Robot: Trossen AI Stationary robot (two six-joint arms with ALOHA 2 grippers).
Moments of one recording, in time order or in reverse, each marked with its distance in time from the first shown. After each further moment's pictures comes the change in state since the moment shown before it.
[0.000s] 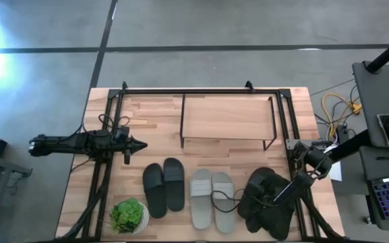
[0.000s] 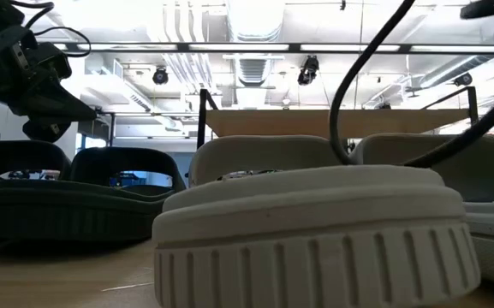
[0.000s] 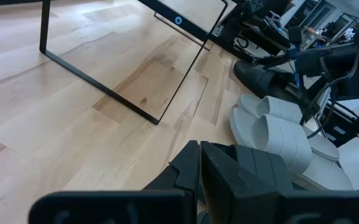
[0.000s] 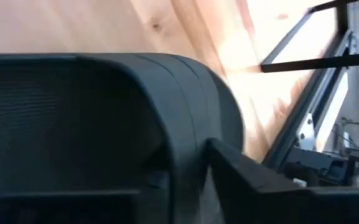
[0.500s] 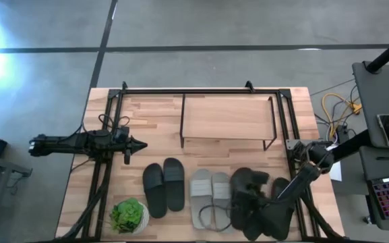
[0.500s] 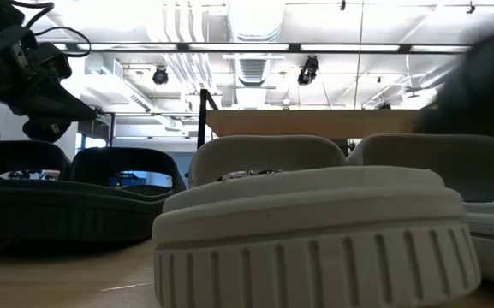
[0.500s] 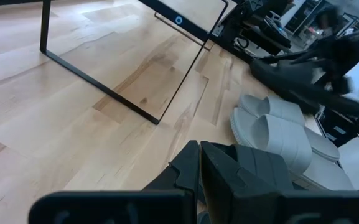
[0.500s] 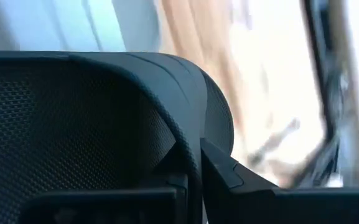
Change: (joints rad) left arm 0.000 0.000 0.000 0.001 0.000 0.000; right arm -0.035 -0.058 0.286 -0.057 0.340 -0.370
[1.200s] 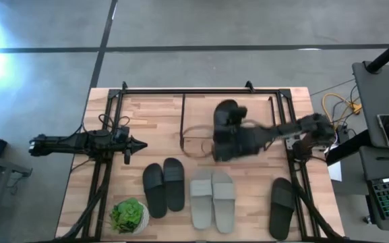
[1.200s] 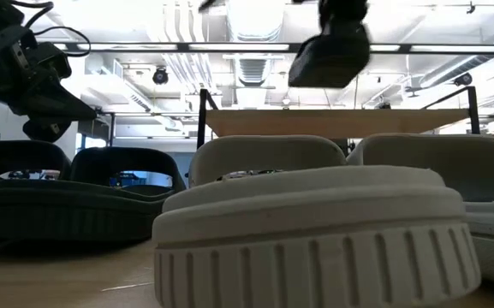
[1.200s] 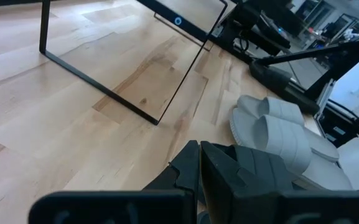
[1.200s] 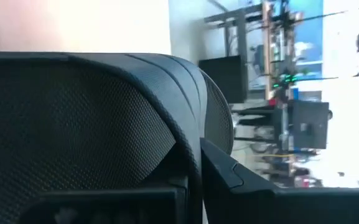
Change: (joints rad) left arm 0.000 0.000 0.000 0.001 0.000 0.000; right arm -0.625 -0.258 -0.013 0.230 0.389 -0.967
